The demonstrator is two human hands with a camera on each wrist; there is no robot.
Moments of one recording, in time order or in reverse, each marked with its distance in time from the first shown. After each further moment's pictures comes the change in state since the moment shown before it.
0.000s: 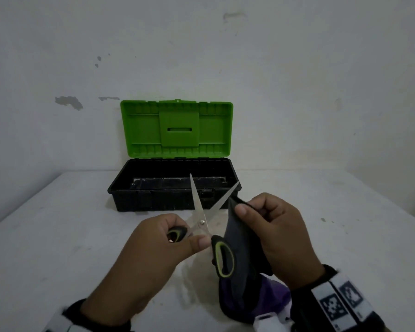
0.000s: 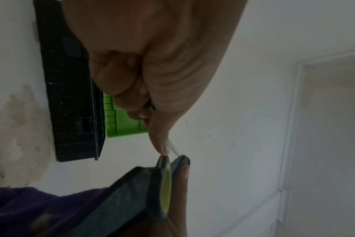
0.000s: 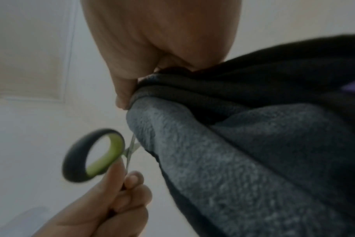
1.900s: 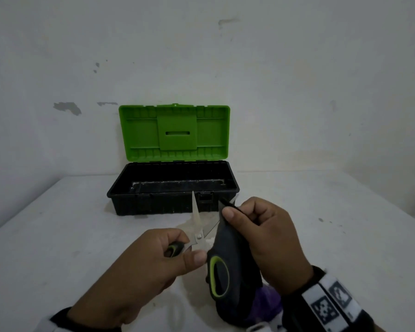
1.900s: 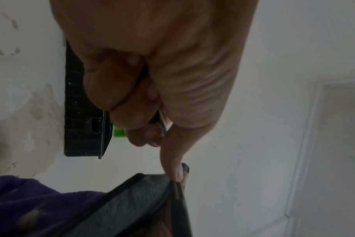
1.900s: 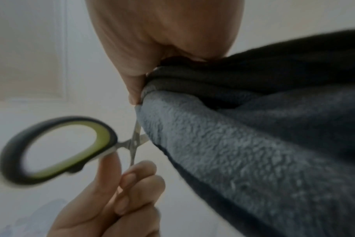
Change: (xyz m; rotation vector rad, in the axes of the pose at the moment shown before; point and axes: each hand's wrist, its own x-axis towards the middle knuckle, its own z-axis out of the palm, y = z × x) left_hand -0.008 0.004 -0.013 -0.222 -0.342 -0.129; right_hand -0.005 -0.007 0.015 0.006 0.035 0.000
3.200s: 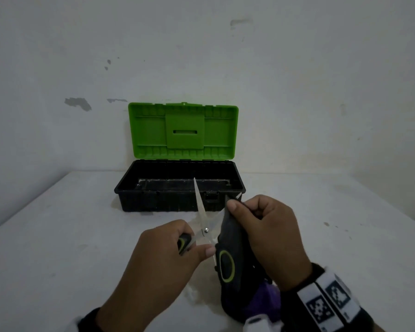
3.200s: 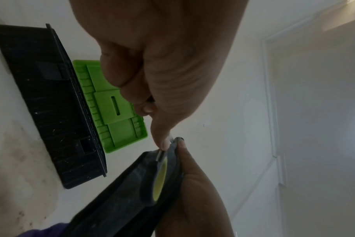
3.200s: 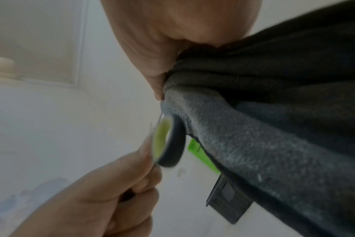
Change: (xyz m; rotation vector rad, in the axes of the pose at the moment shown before) left_hand 0.002 -0.007 0.013 0.568 0.437 0.199; right_hand 0.012 0.010 0.006 -0.362 0.112 -0.012
